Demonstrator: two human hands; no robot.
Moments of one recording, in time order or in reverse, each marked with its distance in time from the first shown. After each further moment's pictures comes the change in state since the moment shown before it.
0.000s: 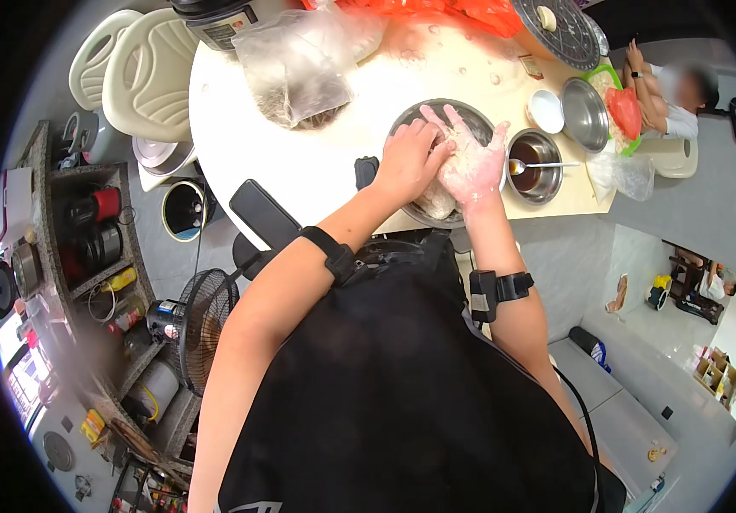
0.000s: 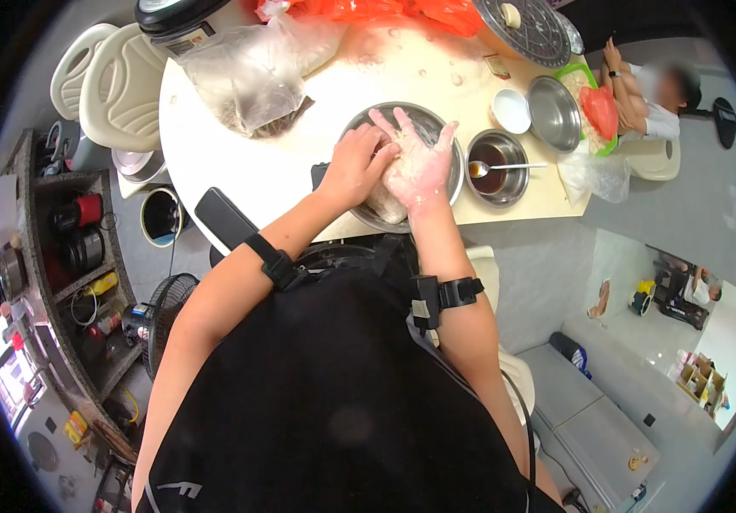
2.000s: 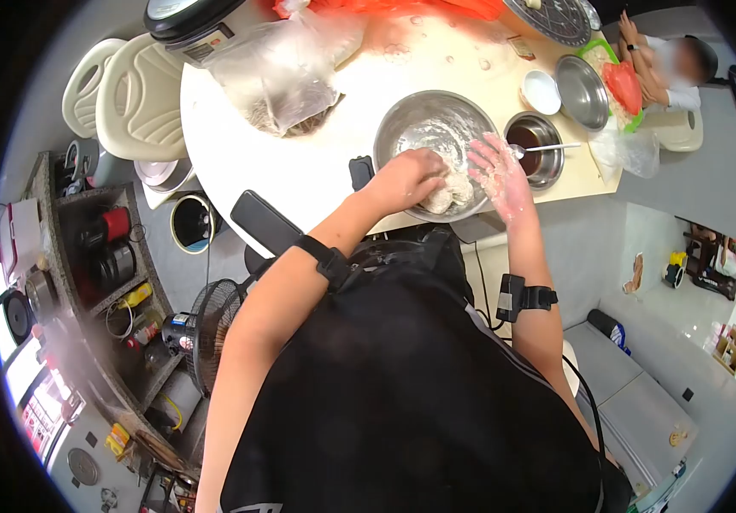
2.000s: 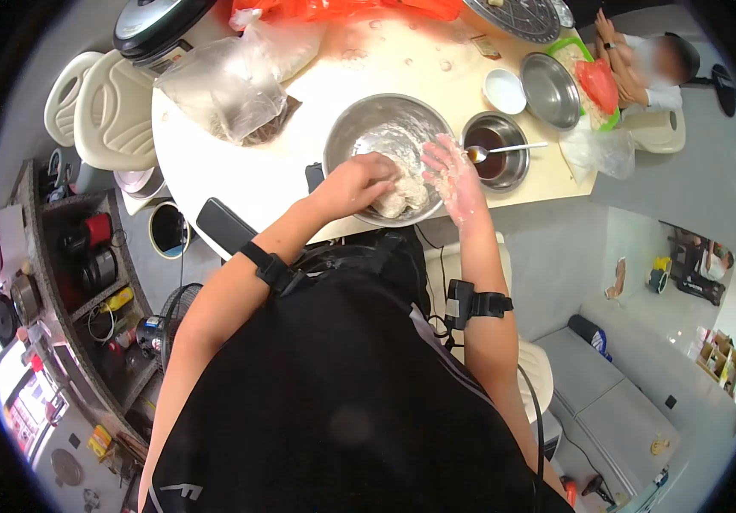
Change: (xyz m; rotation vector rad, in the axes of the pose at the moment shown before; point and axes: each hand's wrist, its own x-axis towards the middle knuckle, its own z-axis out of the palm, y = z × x) left_hand -0.016 -0.015 -0.001 -0.199 -0.499 0.162; right_hand -0.046 -0.058 -0.088 -0.680 0.349 -0.133
